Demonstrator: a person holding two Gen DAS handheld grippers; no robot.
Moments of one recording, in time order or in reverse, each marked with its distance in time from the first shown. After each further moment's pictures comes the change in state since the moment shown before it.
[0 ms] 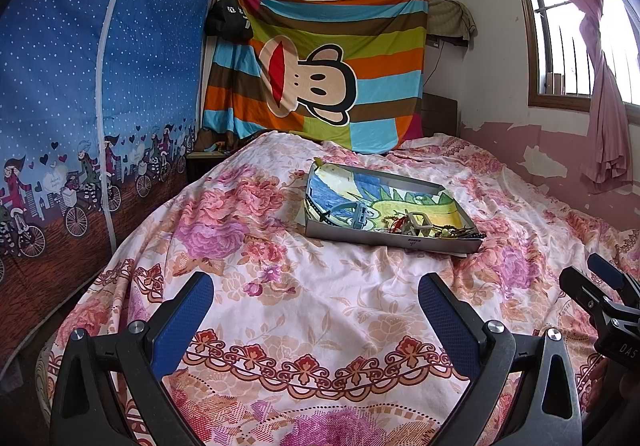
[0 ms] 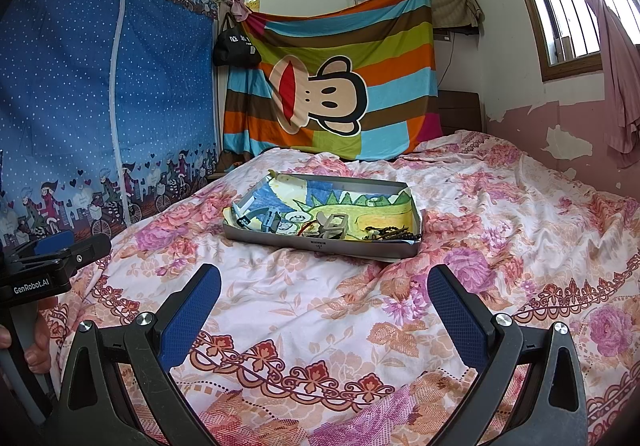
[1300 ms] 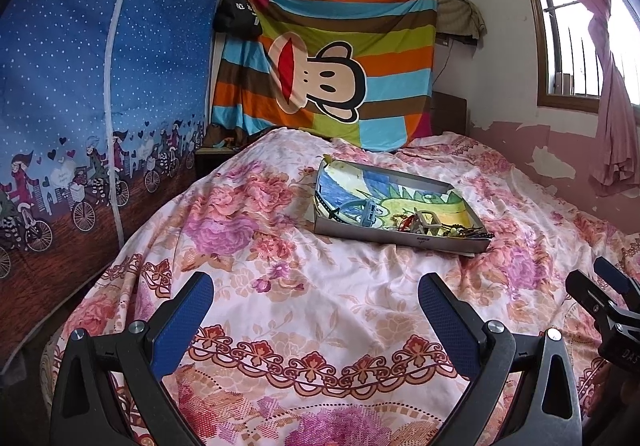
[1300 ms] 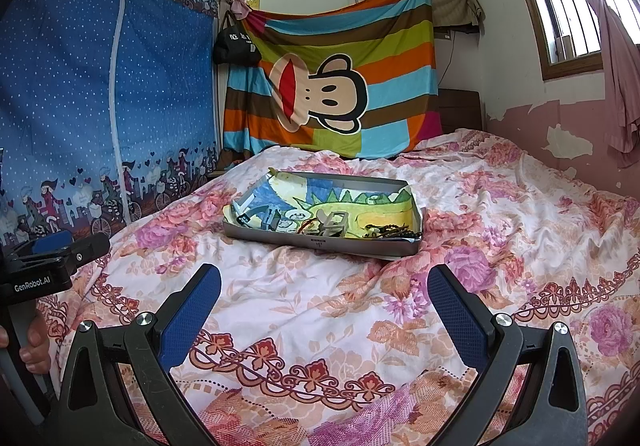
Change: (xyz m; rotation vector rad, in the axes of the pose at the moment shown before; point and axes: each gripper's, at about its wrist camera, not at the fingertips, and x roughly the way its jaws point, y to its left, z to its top) left arm 0.002 0.005 0.001 -0.008 0.013 0.032; right arm 0.000 0.000 0.000 0.001 0.004 -0.002
